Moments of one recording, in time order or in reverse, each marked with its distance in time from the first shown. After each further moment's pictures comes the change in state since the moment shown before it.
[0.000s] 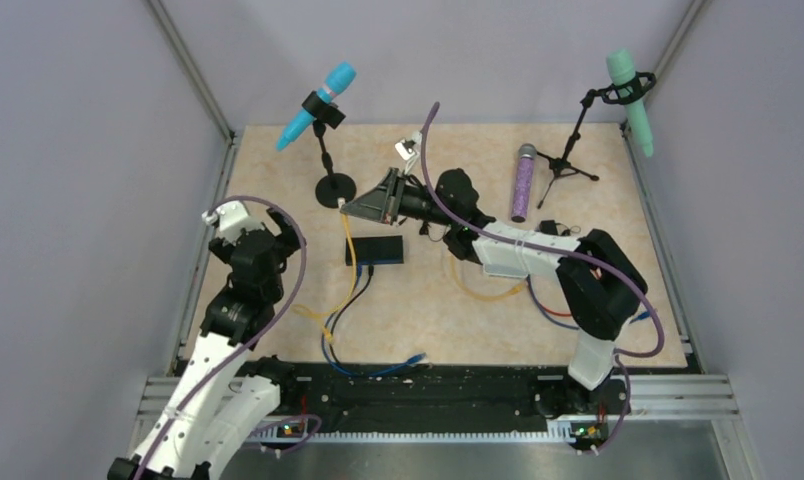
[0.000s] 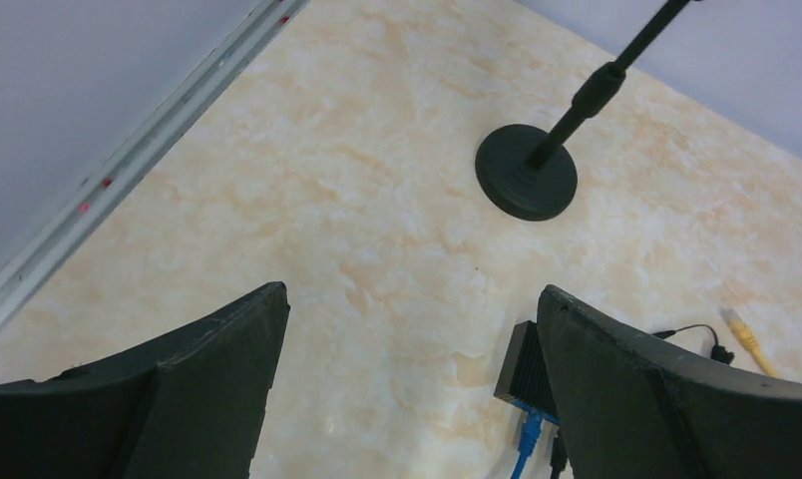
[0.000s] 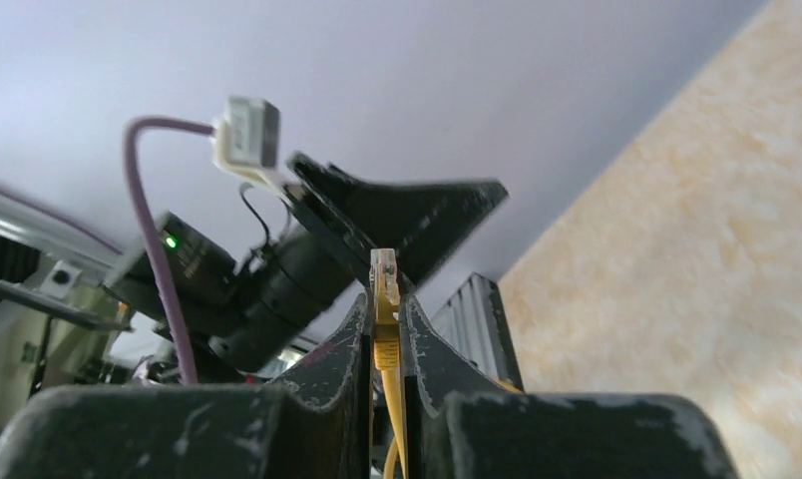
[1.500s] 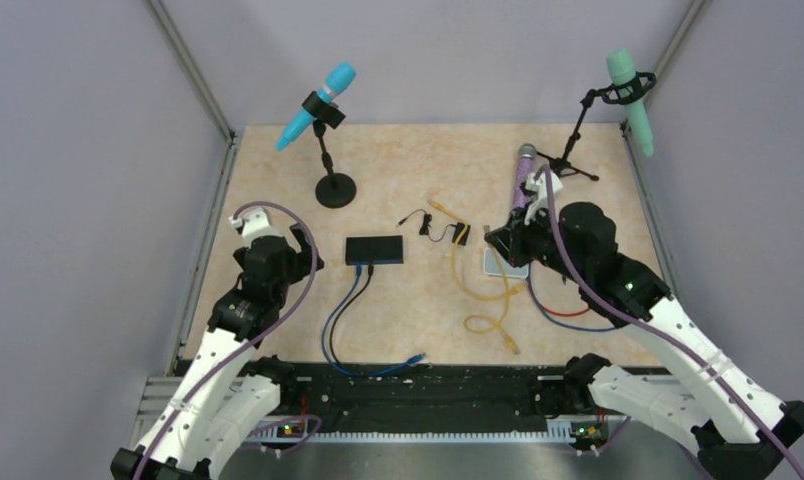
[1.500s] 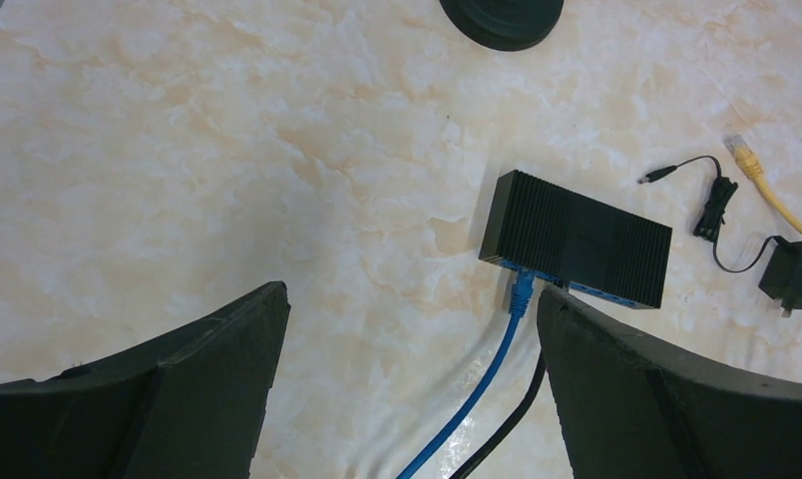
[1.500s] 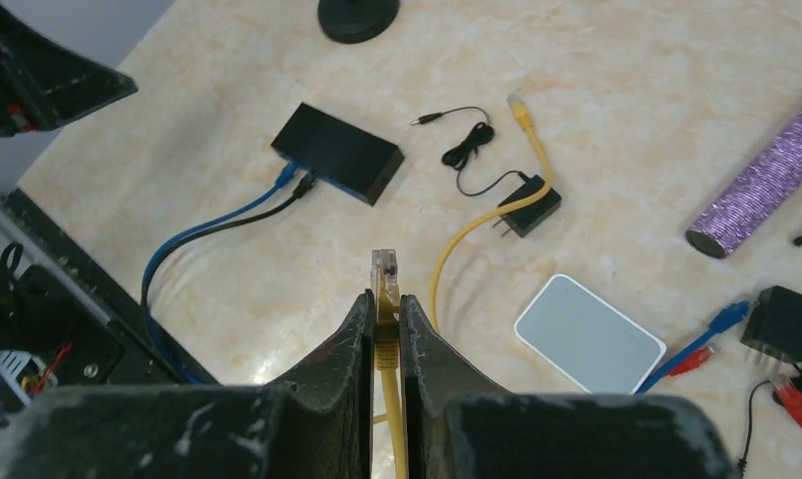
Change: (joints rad) left arm 0.000 -0.021 -0.053 -0.211 0.208 -0.136; right arm -0.150 -0.960 -0.193 -1.257 0.539 -0.877
